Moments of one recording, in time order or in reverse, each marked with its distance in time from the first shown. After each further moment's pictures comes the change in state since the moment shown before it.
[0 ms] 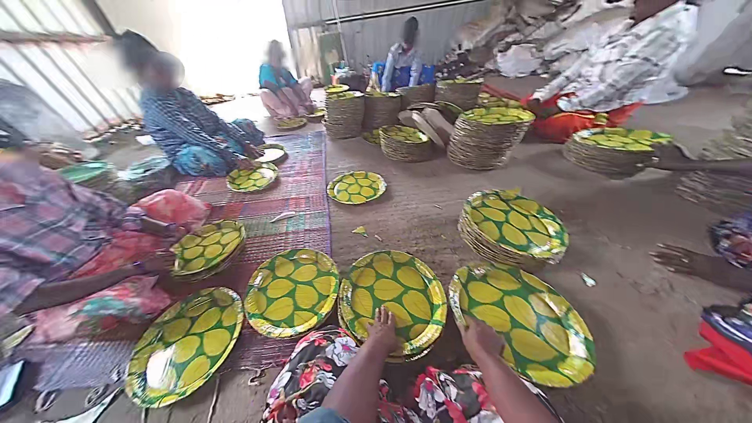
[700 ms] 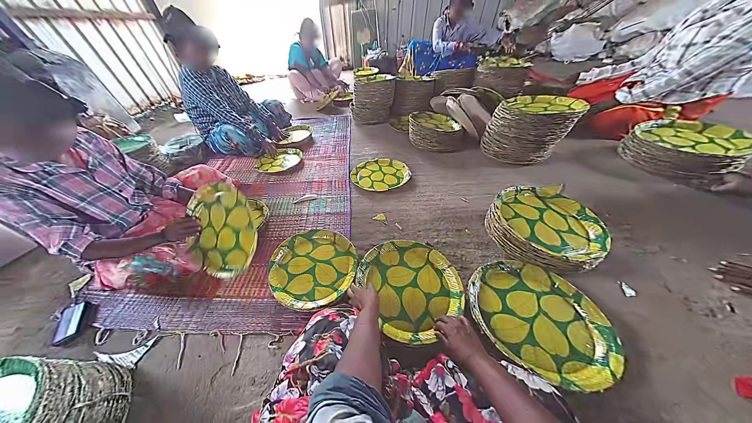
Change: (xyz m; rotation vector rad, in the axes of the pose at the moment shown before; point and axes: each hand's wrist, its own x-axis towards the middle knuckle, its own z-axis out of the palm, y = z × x) left_hand -0.009 -0.042 -0.039 -1.132 0.671 -0.618; right_hand -0.020 -0.032 0.035 -0.260 -0.201 -0.688
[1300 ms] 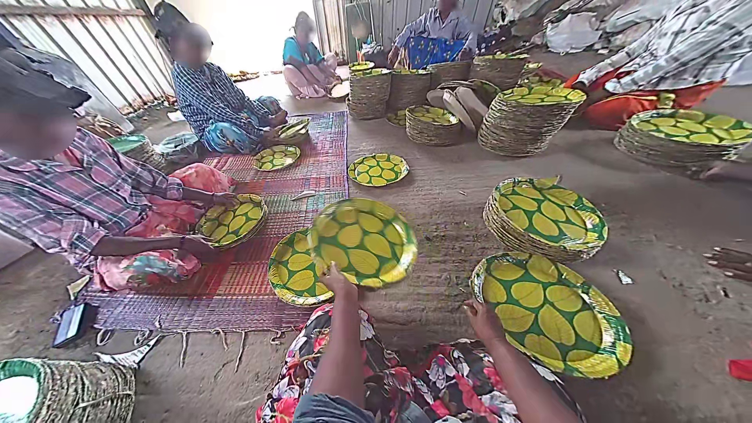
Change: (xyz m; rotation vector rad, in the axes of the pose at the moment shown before) left_hand -0.003 0.032 -0.064 -0.916 0.253 0.112; right_hand -0.007 0.037 -0.011 0.462 0.328 0.397
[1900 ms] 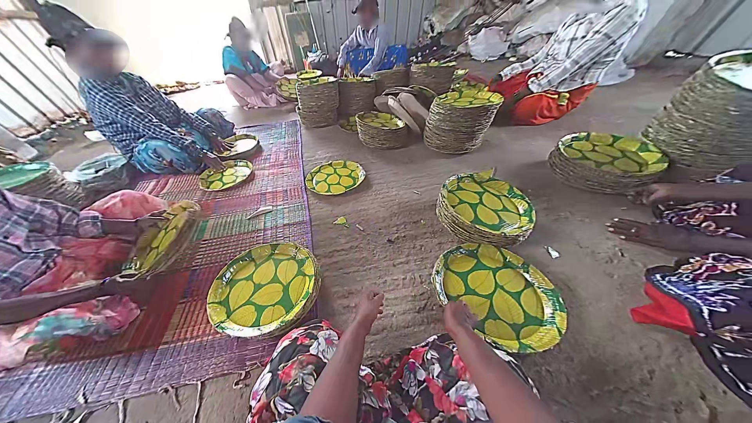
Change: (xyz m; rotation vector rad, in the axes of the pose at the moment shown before) left_hand -0.061 -0.089 0.031 0.952 -1.041 -0.238; right_hand 0.009 -0.005 -0.011 -0.324 -0.123 0.396
